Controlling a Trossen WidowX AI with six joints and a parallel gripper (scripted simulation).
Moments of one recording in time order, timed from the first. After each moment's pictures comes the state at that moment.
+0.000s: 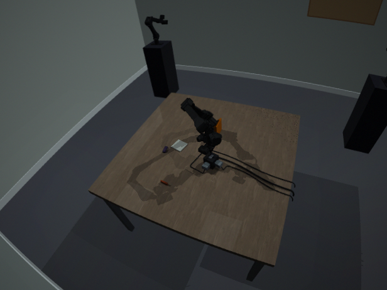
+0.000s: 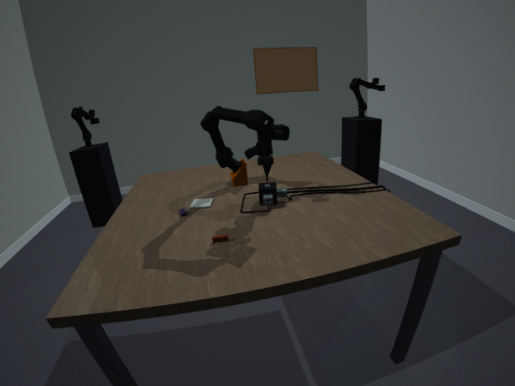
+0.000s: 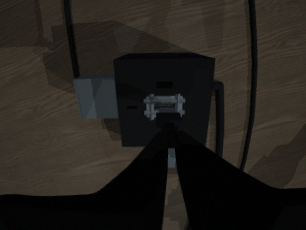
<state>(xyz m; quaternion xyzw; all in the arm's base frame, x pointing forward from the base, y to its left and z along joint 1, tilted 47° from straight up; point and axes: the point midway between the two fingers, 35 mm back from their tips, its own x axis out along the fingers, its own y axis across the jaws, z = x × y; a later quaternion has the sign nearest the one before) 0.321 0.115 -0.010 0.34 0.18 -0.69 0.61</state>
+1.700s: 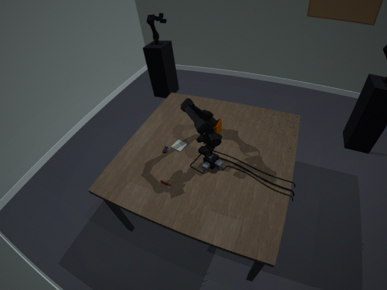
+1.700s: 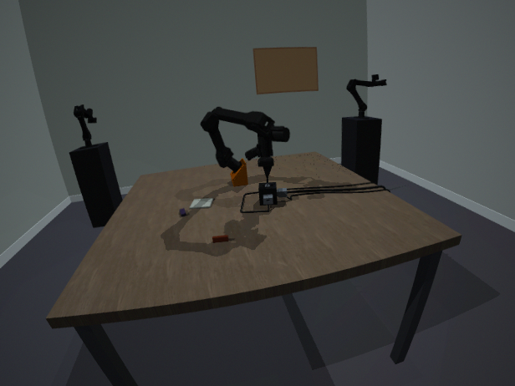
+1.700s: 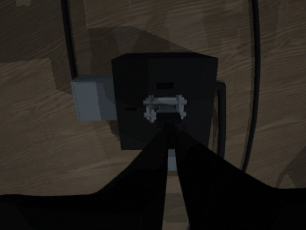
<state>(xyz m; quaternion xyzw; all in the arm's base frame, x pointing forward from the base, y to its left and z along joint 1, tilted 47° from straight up) 0.321 0.111 -0.015 0.34 0.18 -0.69 0.61</state>
